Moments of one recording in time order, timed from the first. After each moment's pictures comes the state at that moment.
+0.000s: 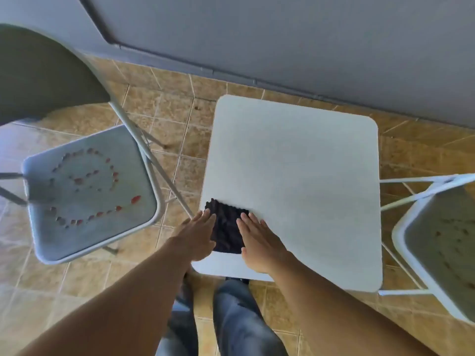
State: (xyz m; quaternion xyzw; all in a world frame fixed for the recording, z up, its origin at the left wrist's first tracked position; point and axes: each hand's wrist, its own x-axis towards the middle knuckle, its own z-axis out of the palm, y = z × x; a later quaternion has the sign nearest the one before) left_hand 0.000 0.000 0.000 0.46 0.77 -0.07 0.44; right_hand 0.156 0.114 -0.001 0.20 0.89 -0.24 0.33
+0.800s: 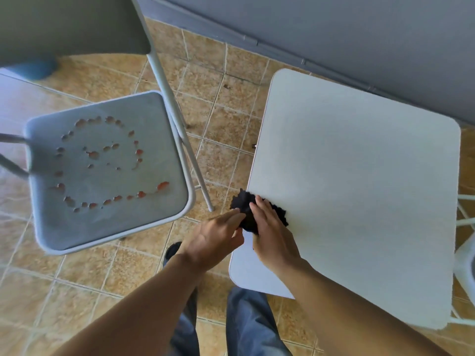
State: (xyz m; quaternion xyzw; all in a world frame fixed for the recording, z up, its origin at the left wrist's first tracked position) left_hand -0.053 -0.067 -0.088 0.50 0.80 0.20 0.26; right_hand 0.067 0.054 -0.099 0.31 0.89 -0.29 0.17
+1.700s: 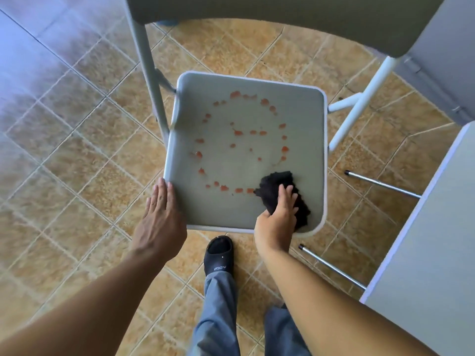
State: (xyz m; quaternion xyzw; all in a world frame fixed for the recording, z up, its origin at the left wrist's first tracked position) left_hand -0.226 -0.379 -0.169 0.11 0.95 0.11 0.28; right_hand -0.165 -0.178 -0.183 0.46 0.81 -0.37 0.02
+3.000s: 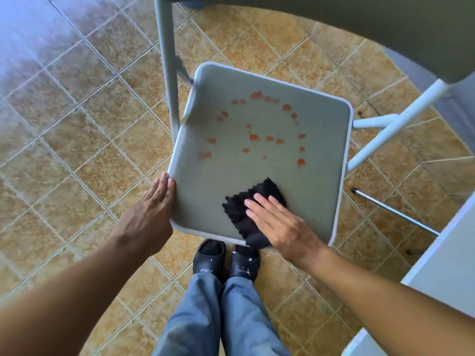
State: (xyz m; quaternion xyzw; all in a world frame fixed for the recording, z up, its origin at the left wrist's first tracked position) left_hand -0.254 -0.402 -0.180 0.14 0.93 0.10 0.34; right_hand -0.176 -0.099 -0.202 -0.29 0.95 -0.09 0.12
